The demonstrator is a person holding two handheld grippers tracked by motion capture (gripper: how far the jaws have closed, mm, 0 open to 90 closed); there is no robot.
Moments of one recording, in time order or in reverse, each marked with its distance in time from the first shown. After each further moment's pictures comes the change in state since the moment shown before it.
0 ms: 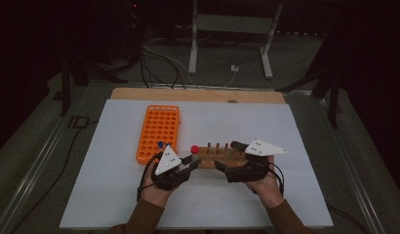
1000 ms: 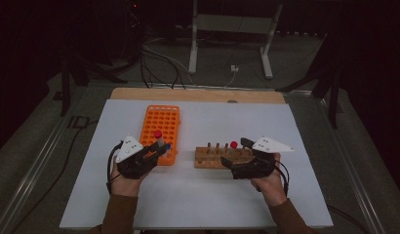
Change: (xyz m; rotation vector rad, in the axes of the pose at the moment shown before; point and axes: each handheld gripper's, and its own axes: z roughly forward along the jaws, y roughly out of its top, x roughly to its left) left arm 0.058 0.000 -0.054 -0.046 0.162 -0.102; right arm -0.012 0.001 -0.008 -0.027 -0.047 0.038
